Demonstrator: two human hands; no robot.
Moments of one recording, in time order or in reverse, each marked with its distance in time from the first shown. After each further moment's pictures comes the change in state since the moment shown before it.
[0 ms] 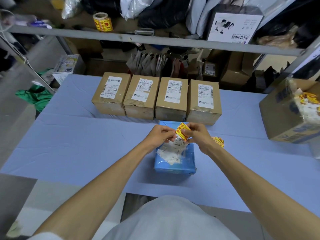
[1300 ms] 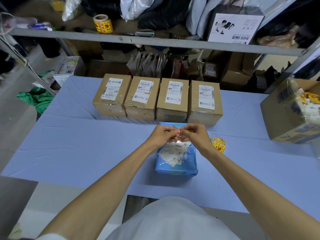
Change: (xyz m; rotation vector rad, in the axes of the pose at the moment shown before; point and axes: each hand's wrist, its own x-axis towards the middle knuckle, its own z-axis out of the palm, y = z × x) left_hand -0.005 0.014 0.006 -0.126 -0.010 -0.010; right_hand -0.009 -0.004 0.009 0.007 0.033 -0.190
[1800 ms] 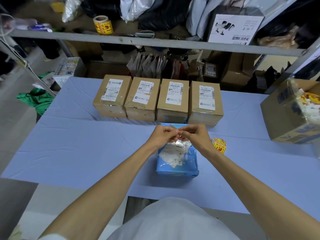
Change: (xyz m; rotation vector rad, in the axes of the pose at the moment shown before) left_hand 0.002 -0.001 -0.003 0.016 0.030 0.022; right_hand -0.001 -0.003 0.000 -0.064 -0.040 -0.077
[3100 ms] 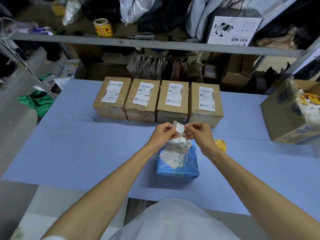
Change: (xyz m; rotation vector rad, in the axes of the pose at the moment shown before) left_hand 0.008 -0.001 0.004 0.047 0.079 0.078; right_hand 0.007 -0.003 -0.003 0.157 0.142 0.096
